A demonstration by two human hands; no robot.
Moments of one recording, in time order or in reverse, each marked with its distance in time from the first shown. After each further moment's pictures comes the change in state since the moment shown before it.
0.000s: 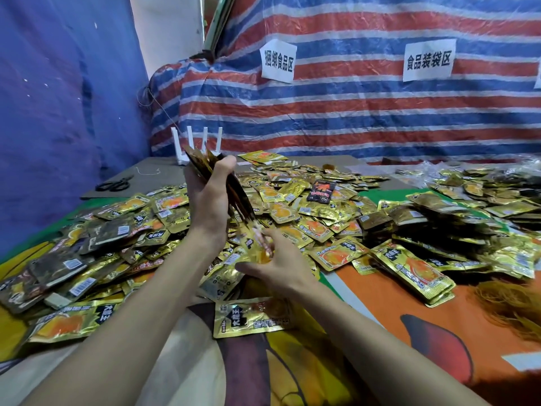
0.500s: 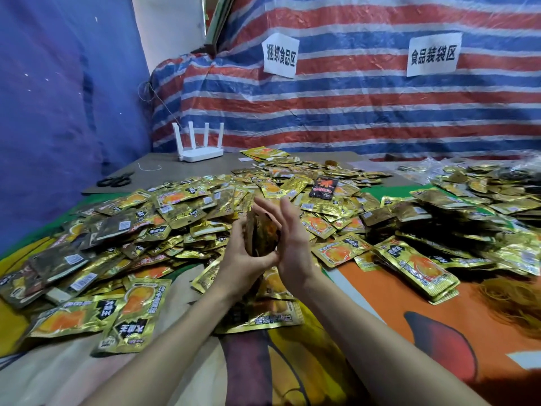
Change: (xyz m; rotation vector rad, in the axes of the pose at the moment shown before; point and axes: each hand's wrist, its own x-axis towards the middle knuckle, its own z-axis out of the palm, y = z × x) left_hand -0.054 -0.078 -0.033 0.337 -0.368 -0.080; right_hand -0.005 -0.025 -0.004 0.980 0.050 0.028
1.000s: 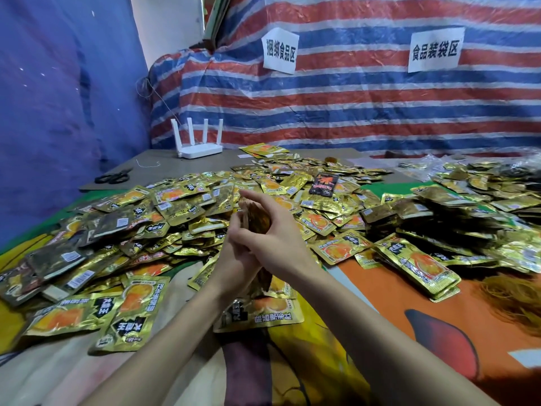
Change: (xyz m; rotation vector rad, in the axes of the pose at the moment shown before) left_hand -0.009 0.021 0.003 -0.036 -0.016 0.037; right_hand -0.006 -0.017 0.014 -0.604 -0.054 -0.193
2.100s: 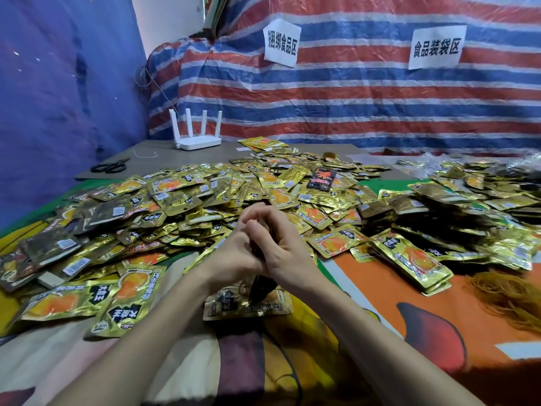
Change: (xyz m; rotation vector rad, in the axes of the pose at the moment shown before) left_hand 0.000 0.005 -0.011 0.156 -0.342 -0.084; right_hand -0.024 0.017 -0.007 0.034 -0.039 -0.141
